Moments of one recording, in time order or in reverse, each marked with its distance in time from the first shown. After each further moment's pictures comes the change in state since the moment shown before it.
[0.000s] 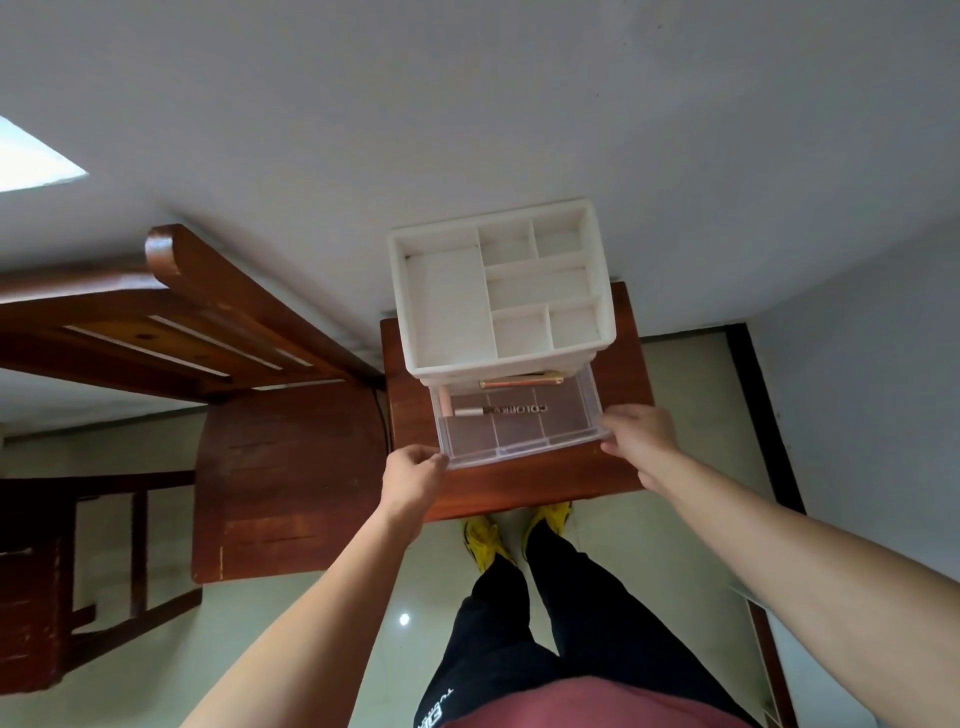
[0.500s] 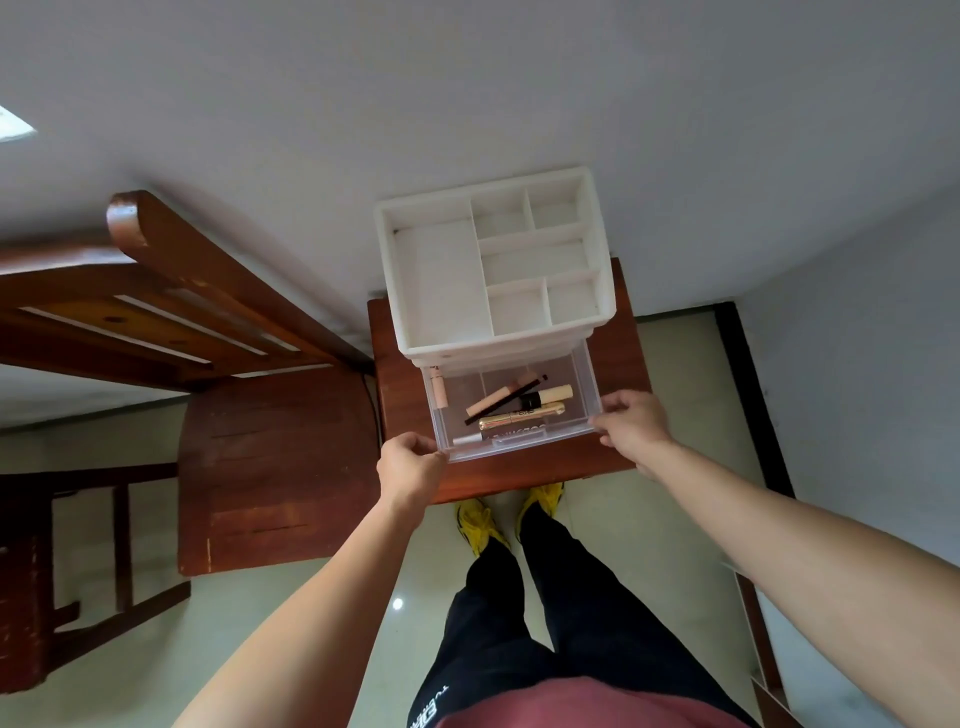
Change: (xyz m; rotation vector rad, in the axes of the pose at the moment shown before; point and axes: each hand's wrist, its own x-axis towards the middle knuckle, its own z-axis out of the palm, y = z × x) left_hand 0.003 -0.012 0.008 0.130 0.095 0.007; right_hand -0.001 0.018 0.002 -0.240 -0.001 -0.105
